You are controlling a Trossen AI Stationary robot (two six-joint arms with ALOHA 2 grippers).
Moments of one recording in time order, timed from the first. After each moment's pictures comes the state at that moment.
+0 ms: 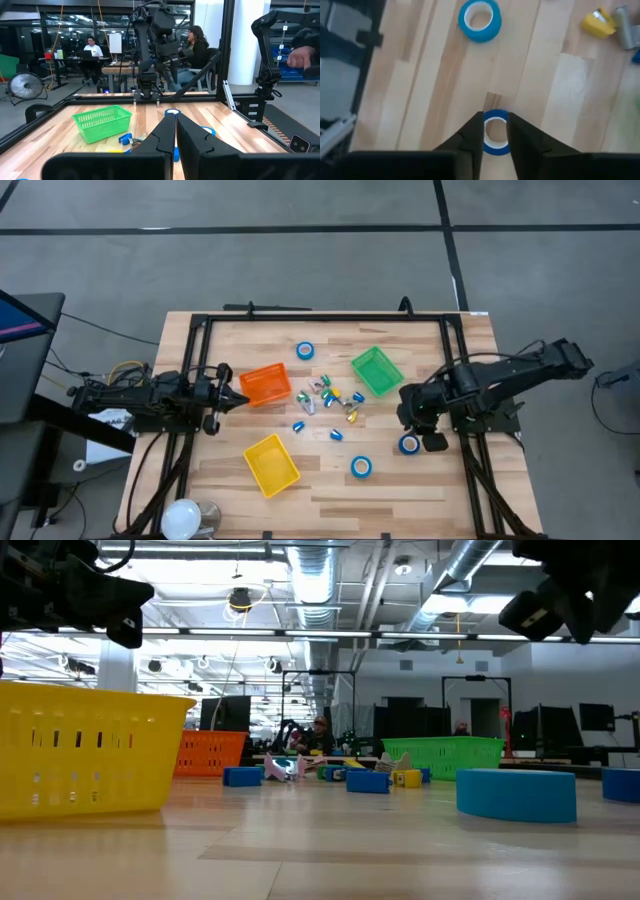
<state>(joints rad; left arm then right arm) -0.02 0.03 0.01 0.13 0.04 0.00 0.24 1.12 0.88 -0.93 -0.22 0.04</state>
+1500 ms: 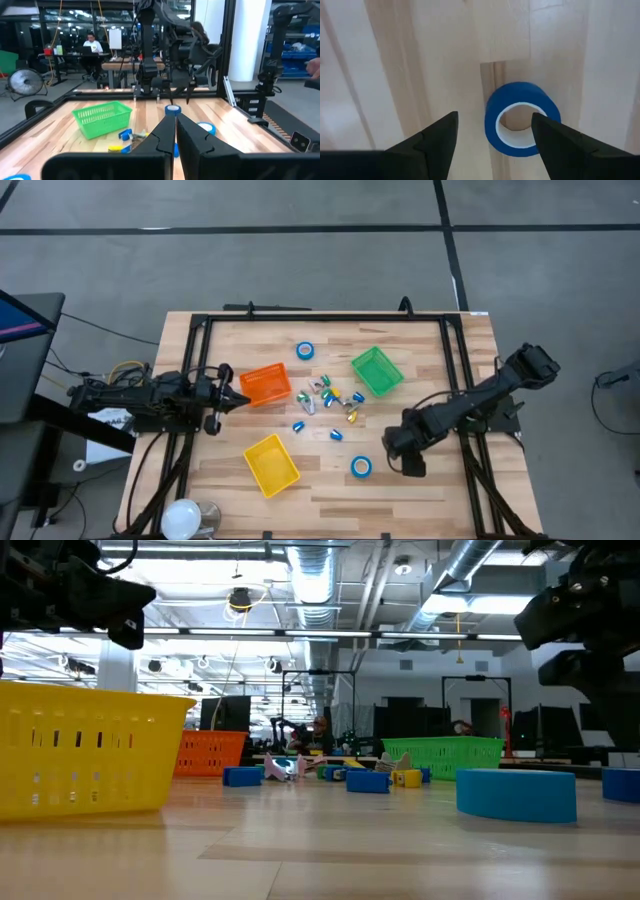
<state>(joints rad) -0.02 0.06 0.01 0.14 0.04 0.00 0.49 1.49 0.88 -0.88 -0.04 0.59</state>
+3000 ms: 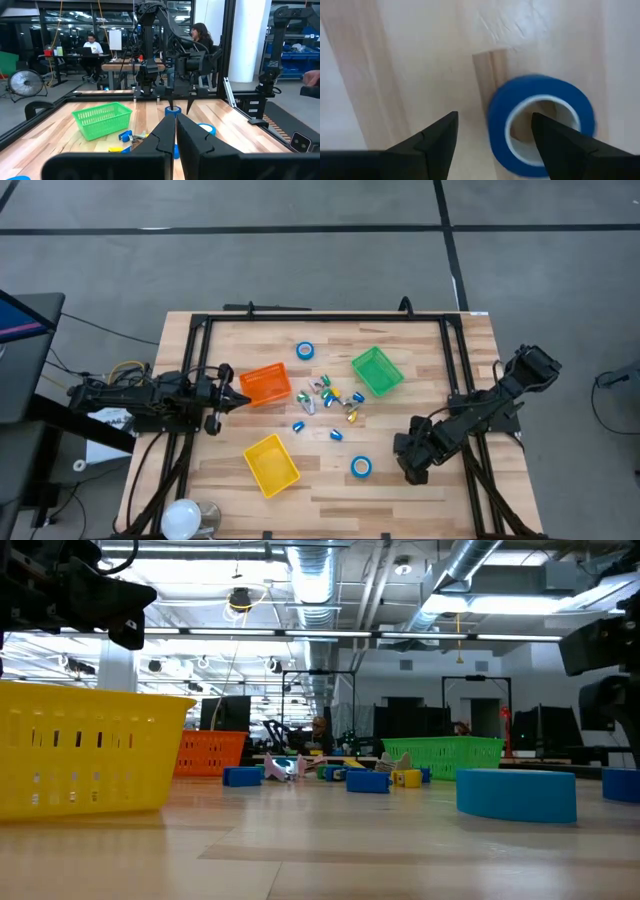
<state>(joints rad) -0.02 0.07 0.01 0.16 0.04 0.00 0.66 1.49 0.69 -0.65 0.14 0.83</state>
